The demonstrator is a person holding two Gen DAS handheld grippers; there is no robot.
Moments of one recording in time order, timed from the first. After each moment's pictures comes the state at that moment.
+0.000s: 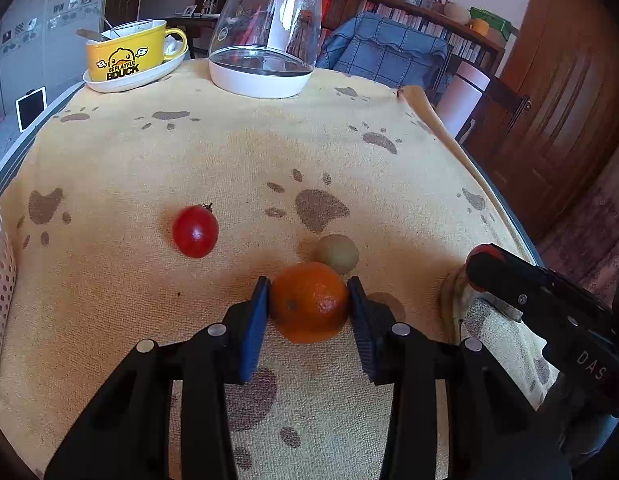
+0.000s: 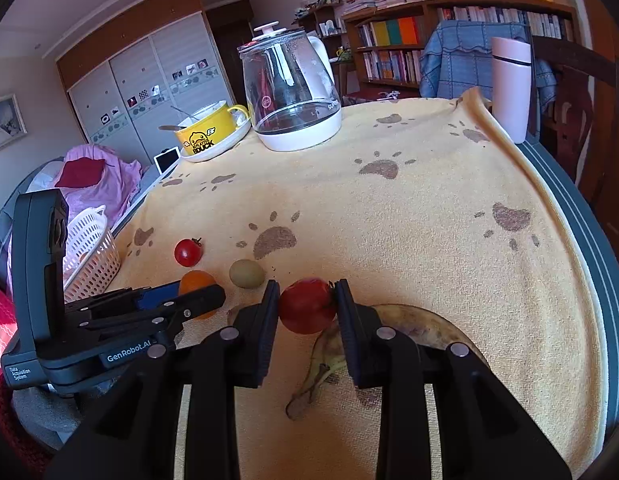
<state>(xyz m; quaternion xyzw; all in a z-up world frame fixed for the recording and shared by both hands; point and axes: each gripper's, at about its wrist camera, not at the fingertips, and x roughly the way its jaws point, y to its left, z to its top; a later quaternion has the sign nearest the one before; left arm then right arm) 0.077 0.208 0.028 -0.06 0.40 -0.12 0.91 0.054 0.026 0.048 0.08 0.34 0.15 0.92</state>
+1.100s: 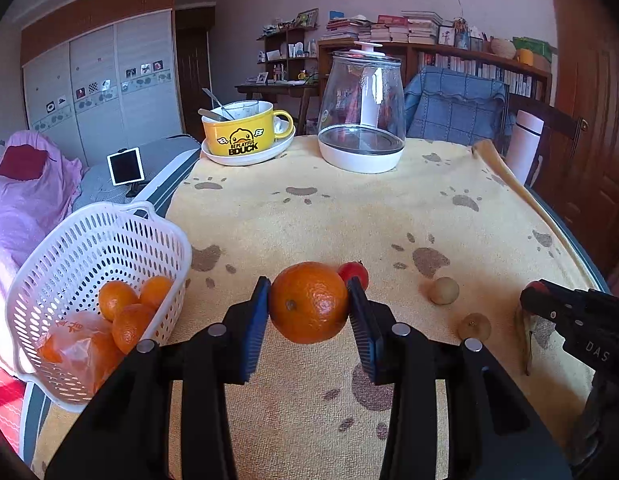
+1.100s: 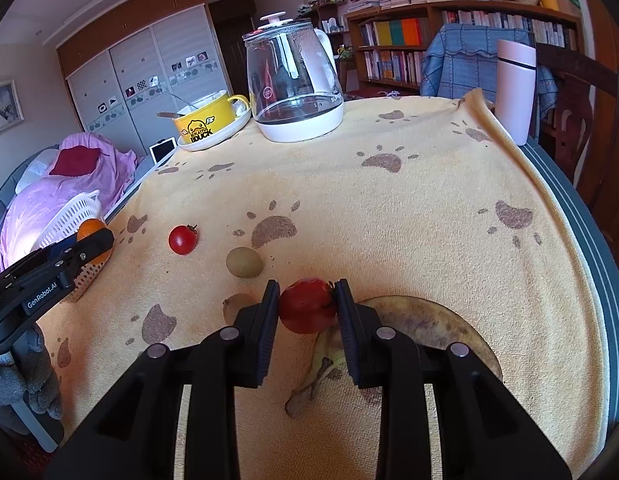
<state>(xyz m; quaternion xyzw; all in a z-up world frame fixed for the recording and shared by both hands) 0.028 0.264 0.072 0.01 0.29 0.04 0.96 0.052 0.036 0.040 0.06 0.35 0.15 0.92</state>
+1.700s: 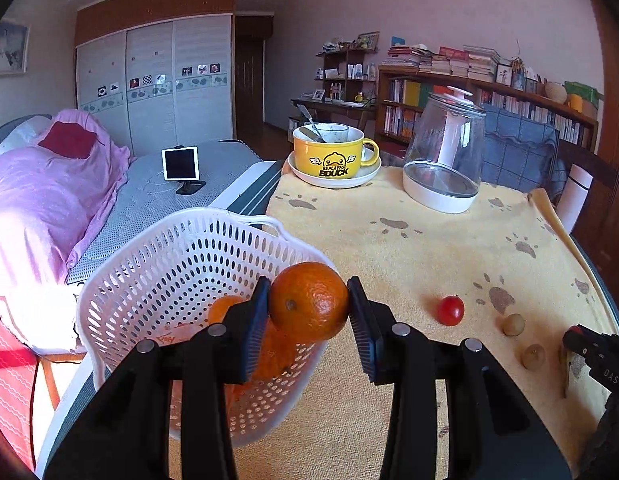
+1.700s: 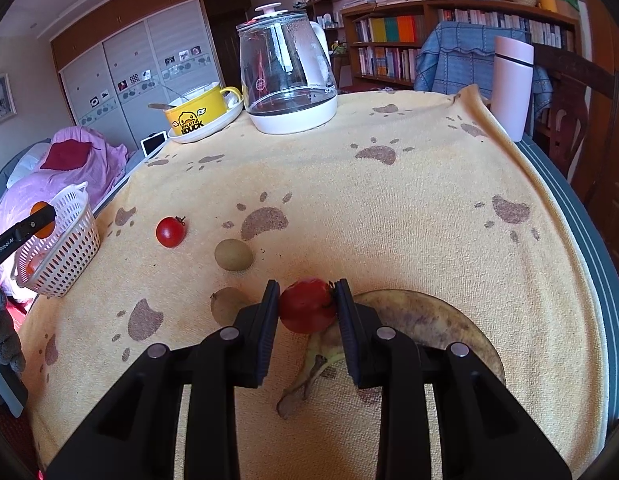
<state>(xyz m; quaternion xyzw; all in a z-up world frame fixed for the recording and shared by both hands) 0.007 0.350 0.090 -0.04 0.26 0.13 0.96 0.056 0.040 0.032 0.04 0.35 0.13 0.92</state>
